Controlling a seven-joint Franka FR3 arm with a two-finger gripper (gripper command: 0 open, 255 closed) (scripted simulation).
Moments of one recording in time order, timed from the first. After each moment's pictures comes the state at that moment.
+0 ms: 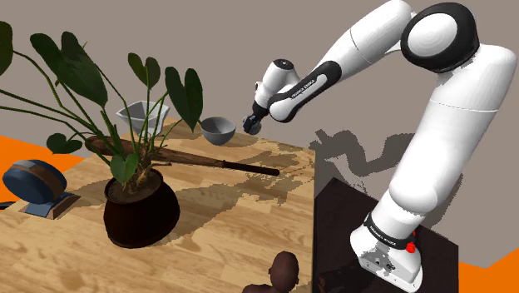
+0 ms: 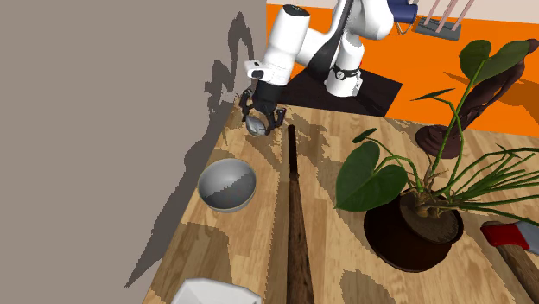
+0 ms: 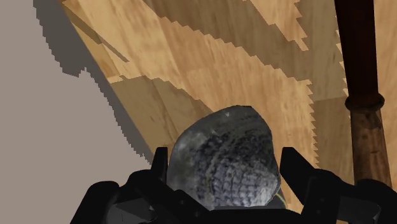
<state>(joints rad) -0.18 0.15 0.11 -2.28 -0.29 2.83 0.03</state>
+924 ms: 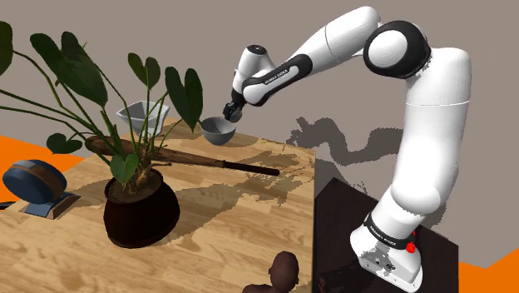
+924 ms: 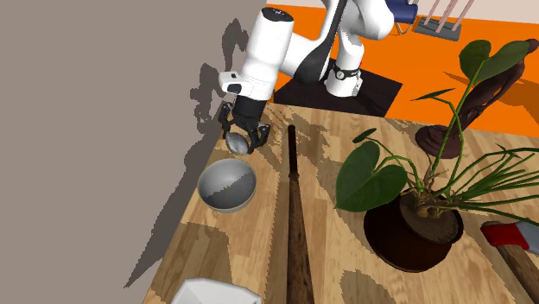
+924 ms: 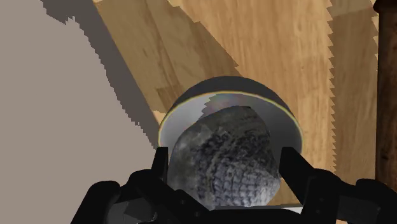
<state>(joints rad) -0.13 0.38 0.13 -1.87 -0.29 2.64 0.05</state>
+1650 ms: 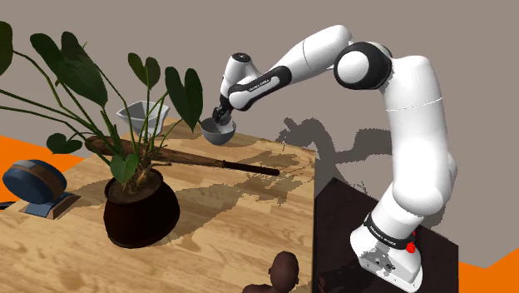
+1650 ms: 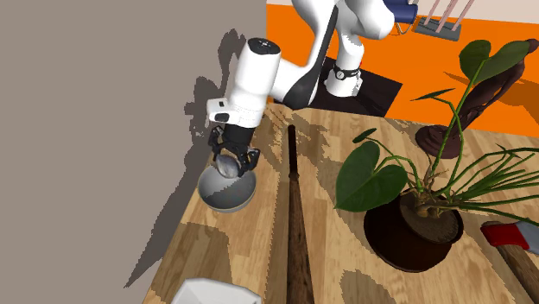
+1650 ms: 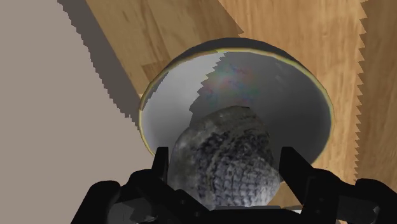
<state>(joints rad) -0.09 0.60 0.11 -1.61 -0.31 2.60 0.07</state>
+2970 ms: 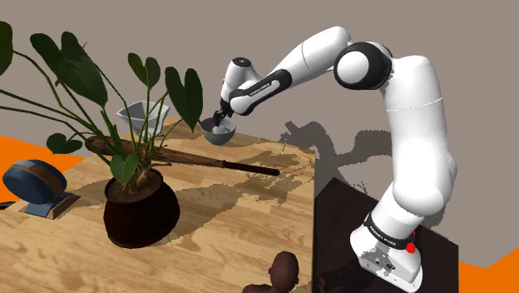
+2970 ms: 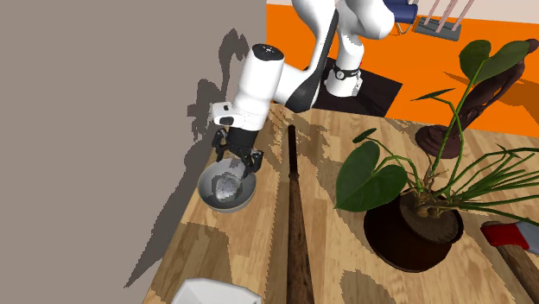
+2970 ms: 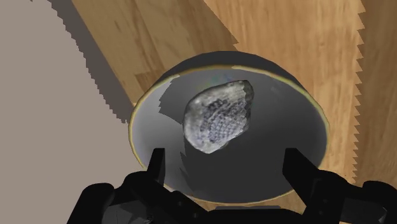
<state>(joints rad) -0.08 0.60 0.10 -1.65 -0.32 2.64 0.09</state>
